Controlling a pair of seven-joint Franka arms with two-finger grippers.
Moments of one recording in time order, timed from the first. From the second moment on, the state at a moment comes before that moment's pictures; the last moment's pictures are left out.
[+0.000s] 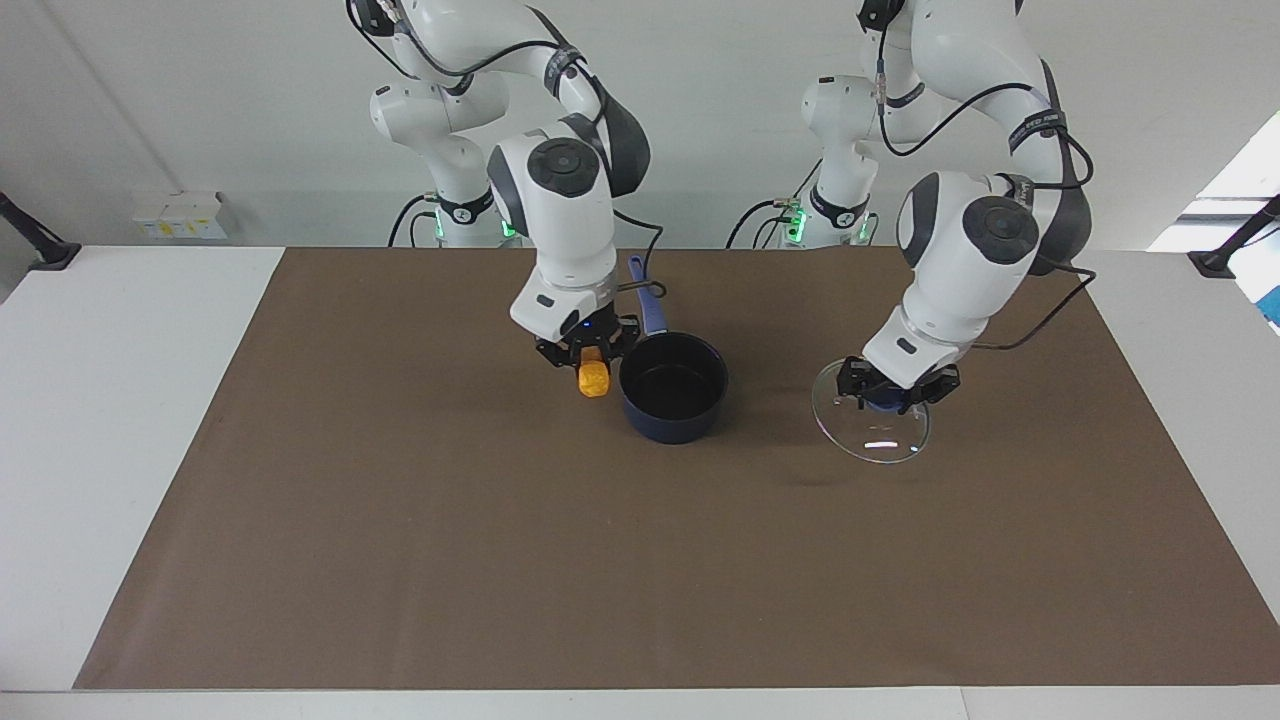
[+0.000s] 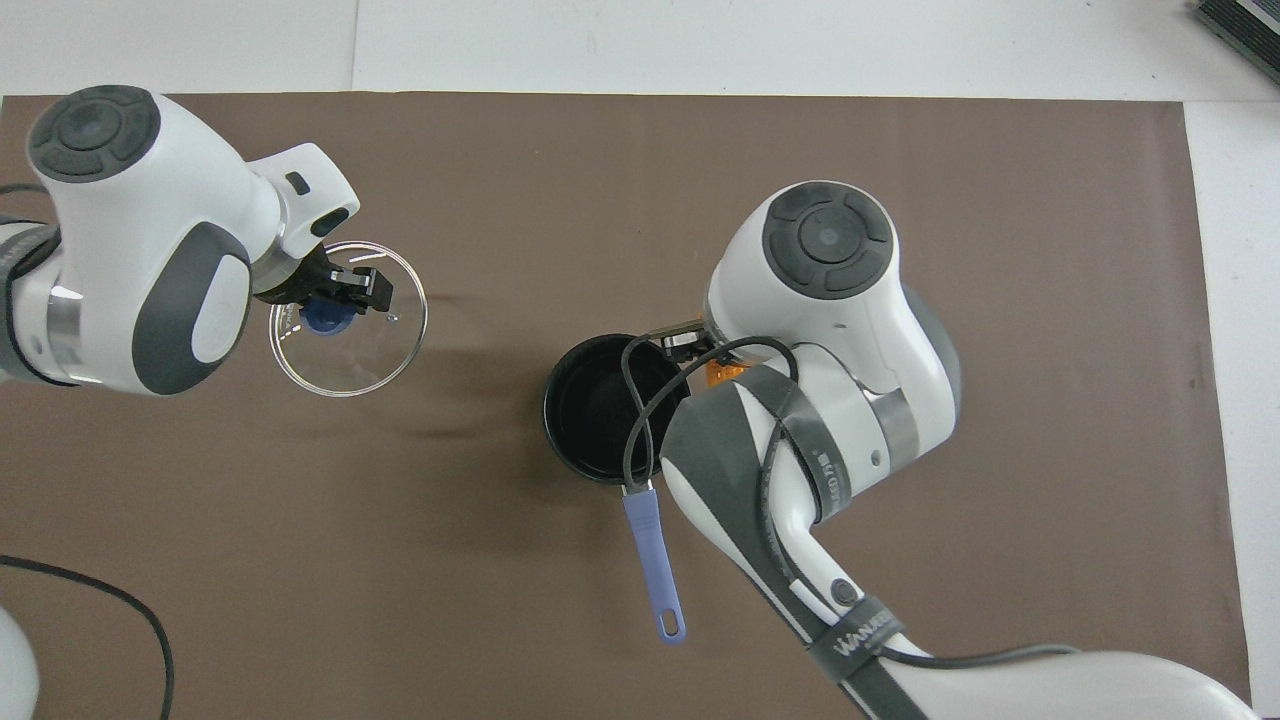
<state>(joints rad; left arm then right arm) -0.21 0.25 0.01 -1.68 -0.01 1.90 0.01 0.45 0.33 0.07 -1.58 0.00 1.94 0.36</state>
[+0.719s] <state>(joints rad) -0.06 0.15 0.01 -1.93 -0.01 2.09 0.27 0.56 0.50 0.06 -1.47 -0.01 1.98 0.45</state>
